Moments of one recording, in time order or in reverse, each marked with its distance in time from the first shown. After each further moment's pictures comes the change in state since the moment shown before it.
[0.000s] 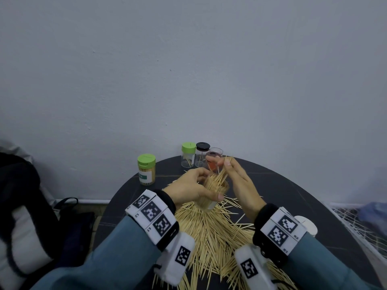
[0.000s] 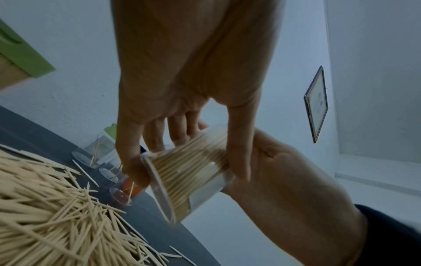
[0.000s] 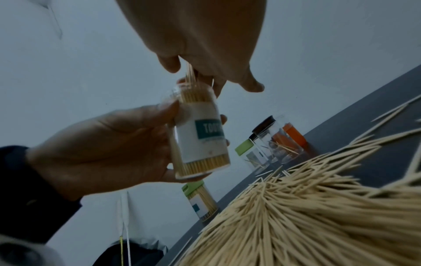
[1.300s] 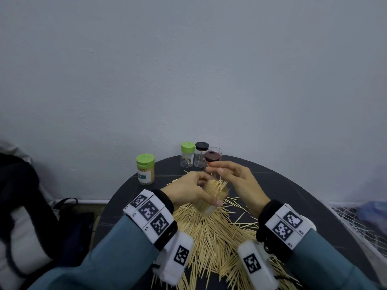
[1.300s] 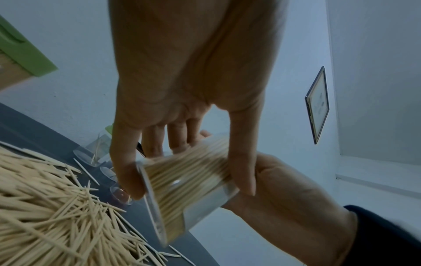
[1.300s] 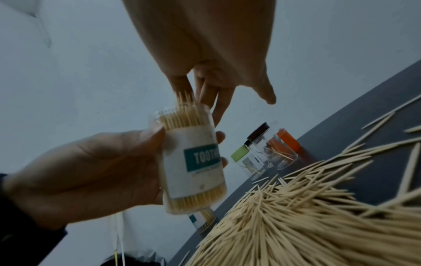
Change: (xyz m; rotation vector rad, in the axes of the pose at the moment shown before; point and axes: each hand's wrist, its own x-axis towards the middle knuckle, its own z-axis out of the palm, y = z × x) left_hand 0.002 -0.003 -0.001 0.051 -0.058 -0.067; right_hand 0.006 0.007 -0.016 -0.097 -0.034 0.022
